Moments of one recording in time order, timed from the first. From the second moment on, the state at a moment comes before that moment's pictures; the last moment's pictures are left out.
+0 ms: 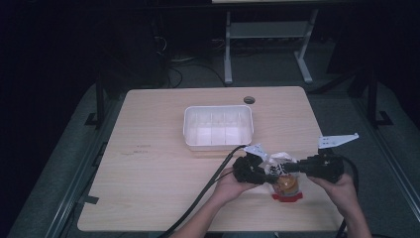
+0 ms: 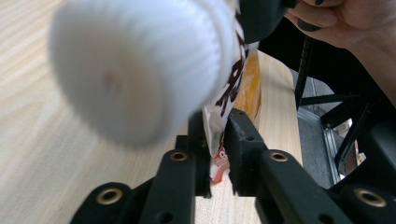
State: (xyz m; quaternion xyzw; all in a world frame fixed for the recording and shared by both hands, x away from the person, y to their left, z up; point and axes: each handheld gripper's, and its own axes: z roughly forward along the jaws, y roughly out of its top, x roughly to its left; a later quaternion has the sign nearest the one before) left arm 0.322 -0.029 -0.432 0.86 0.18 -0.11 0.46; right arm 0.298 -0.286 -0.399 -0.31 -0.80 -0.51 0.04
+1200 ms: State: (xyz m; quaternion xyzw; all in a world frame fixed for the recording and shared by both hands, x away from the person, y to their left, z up) left arm 0.293 0.054 -0.409 0.90 0.16 0.05 0.41; right arm 0.287 -0.264 -0.373 -0.38 -0.78 -0.49 -0.04
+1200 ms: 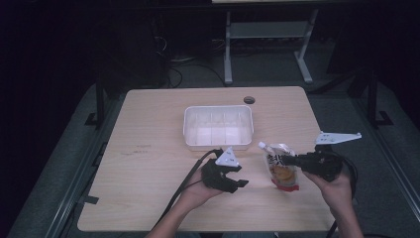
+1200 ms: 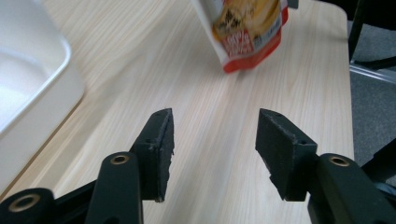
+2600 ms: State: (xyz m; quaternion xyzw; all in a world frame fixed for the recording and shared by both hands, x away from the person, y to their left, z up) left arm 0.265 0.164 -0.428 0.89 0.22 0.10 0.38; right arm 0.339 -0.185 -0.306 -0.43 -0.75 -0.50 -0.10
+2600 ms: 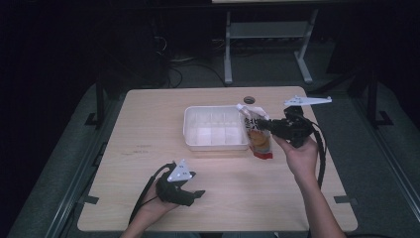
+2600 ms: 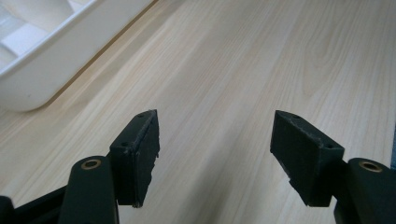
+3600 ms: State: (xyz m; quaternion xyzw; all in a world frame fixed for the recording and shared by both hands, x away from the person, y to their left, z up) left arm 0.267 0.188 -0.429 0.88 0.25 0.10 0.40; right arm 0.432 -0.134 -0.318 -0.52 -0.70 -0.45 -0.18
